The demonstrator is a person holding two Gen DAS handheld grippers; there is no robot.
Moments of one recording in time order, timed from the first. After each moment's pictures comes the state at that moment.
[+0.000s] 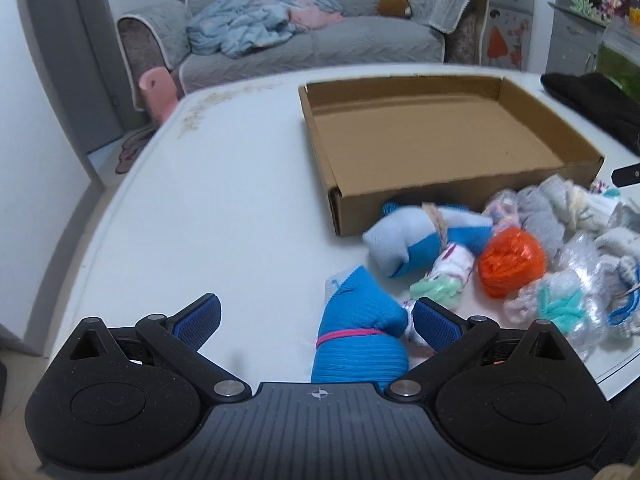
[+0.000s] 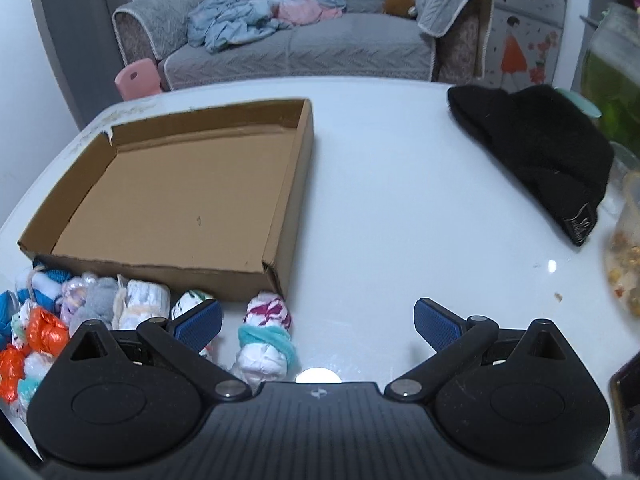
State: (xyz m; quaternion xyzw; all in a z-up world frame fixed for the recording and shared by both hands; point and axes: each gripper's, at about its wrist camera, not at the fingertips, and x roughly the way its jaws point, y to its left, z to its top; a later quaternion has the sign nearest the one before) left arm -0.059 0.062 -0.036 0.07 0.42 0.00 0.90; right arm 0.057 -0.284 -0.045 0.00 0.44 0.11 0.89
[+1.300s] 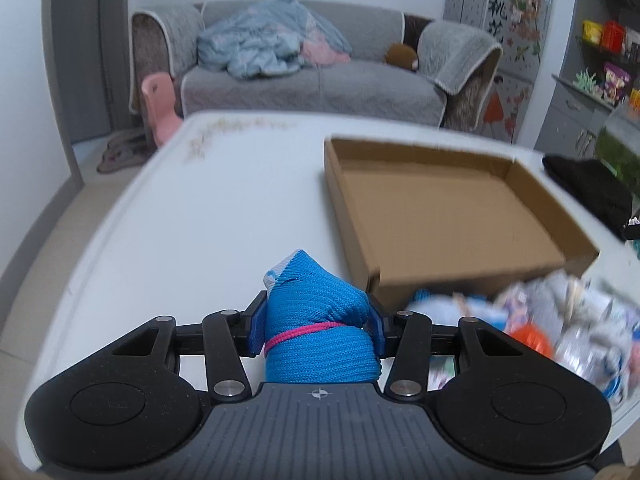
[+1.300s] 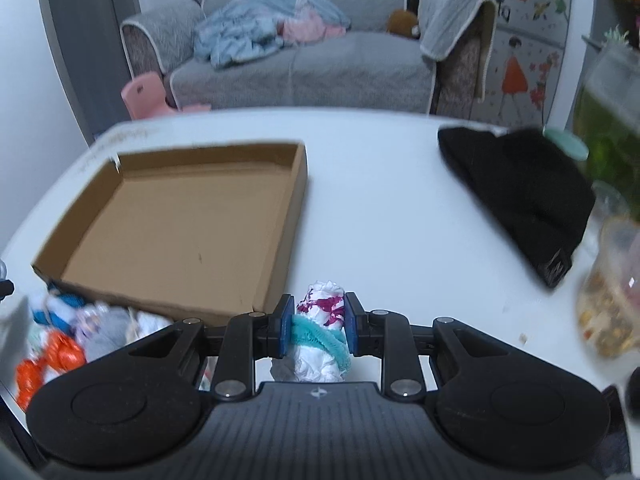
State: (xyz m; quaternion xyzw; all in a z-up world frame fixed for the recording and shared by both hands) left arm -0.034 0.115 -0.005 -0.02 0.36 -0.03 0.93; right arm 0.072 -0.298 0.000 -0.01 0.40 0.12 0.91
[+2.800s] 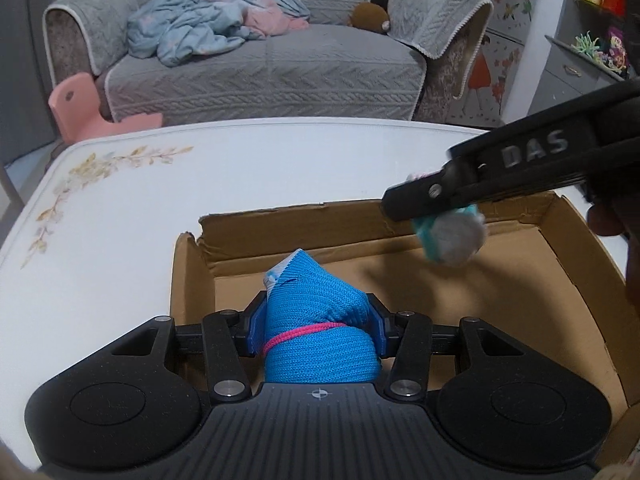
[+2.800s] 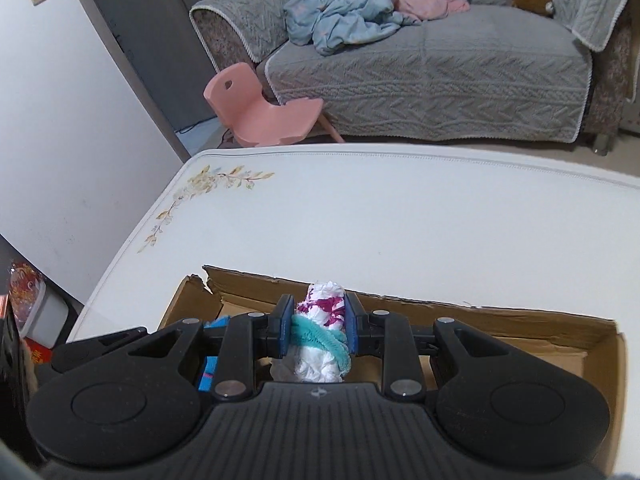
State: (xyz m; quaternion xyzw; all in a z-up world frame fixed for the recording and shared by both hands) left arm 0.187 0.037 -0.050 0.01 0.41 -0.07 0.91; right arm 0.252 -0.126 -0.024 0.05 0.44 0.28 0.85
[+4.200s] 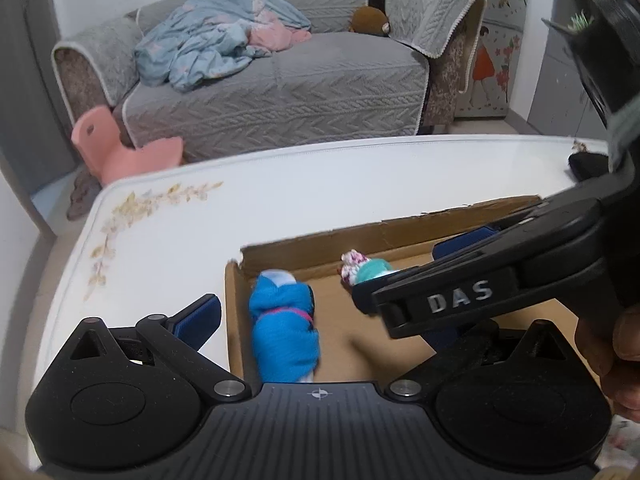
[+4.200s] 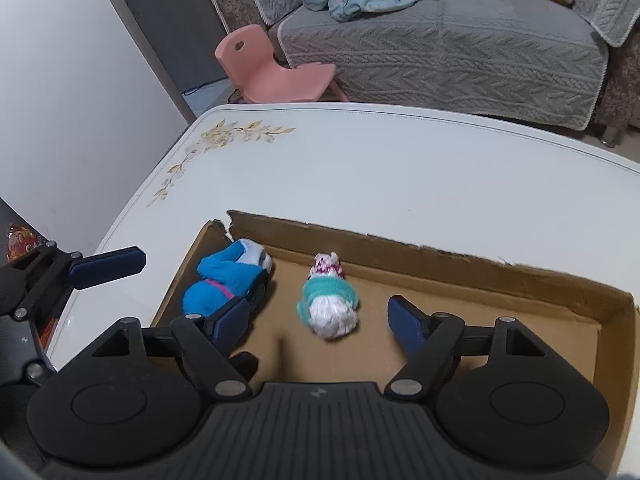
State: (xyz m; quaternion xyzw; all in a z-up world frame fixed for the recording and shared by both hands) left arm 0.162 0.032 0.006 0.05 0.41 -0.05 0.91; right arm 0.229 -0.106 -0.020 0.01 0.48 0.29 0.83
